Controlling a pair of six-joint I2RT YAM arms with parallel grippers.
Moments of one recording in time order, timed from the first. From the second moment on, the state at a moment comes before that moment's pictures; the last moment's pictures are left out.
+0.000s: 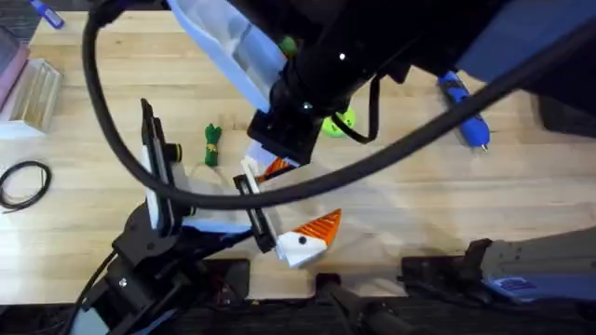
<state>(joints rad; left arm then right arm) -0.71 0.01 0.01 -0.06 0.45 -0.13 0.98 1.66 1.69 -1.19 -0.18 -0.16</state>
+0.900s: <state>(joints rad) -0.71 0.01 0.01 -0.05 0.44 -0.12 0.98 1.66 1.69 -1.23 -0.21 -0.16</state>
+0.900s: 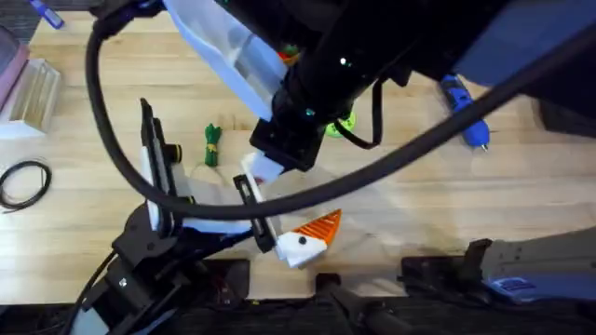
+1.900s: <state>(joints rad) -0.71 0.01 0.01 -0.05 0.44 -0.12 0.79 1.21 1.44 -1.24 -0.28 -0.04</state>
